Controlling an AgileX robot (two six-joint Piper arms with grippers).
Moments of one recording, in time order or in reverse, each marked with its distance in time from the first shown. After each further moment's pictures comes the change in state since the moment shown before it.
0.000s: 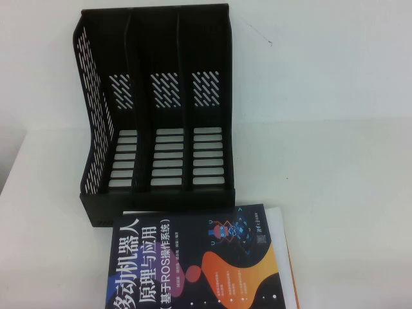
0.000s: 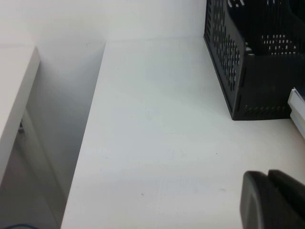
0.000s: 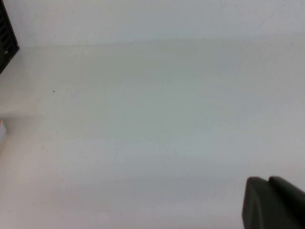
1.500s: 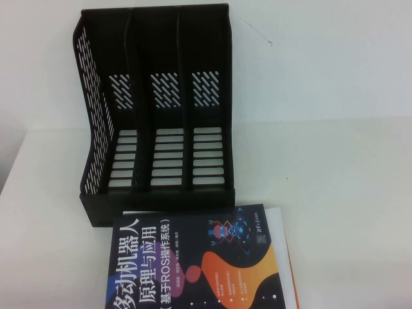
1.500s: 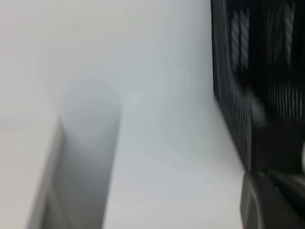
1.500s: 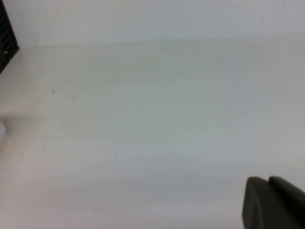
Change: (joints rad) right arm 0.000 0.000 0.000 0.000 0.000 0.000; left arm 0.000 0.000 0.007 0.055 -0.165 0.021
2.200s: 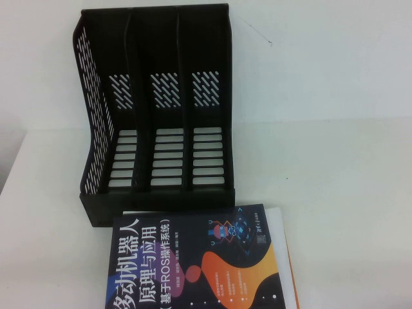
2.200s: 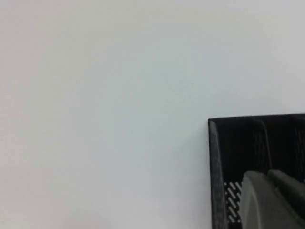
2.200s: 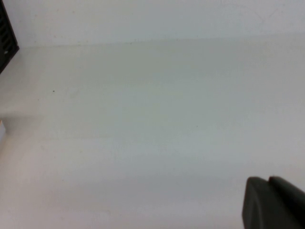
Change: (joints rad) right arm 0.000 0.000 0.000 0.000 0.000 0.000; left arm 0.000 0.000 0.000 -0.012 -0.458 -0.054
